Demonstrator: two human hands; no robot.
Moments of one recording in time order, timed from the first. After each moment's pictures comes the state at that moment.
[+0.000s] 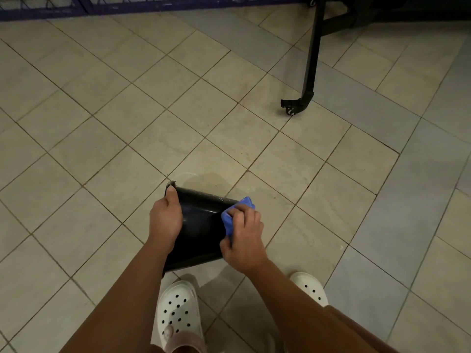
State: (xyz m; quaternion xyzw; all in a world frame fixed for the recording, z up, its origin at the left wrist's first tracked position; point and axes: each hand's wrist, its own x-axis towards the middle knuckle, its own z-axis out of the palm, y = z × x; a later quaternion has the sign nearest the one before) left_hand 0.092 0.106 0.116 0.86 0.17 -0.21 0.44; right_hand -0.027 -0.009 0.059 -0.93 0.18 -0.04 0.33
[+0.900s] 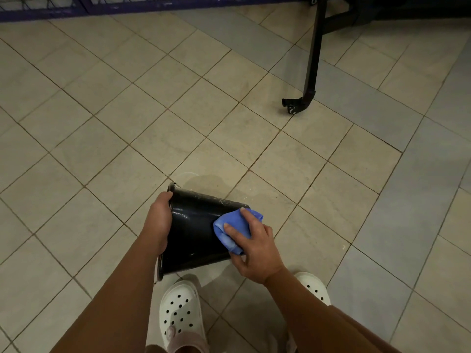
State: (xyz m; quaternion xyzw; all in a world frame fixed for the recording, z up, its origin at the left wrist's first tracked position) left_hand 0.098 0.120 0.124 0.74 0.27 -0.33 0.52; right_hand -0.058 -0.032 0.035 -0.96 0.04 -0.04 0.28
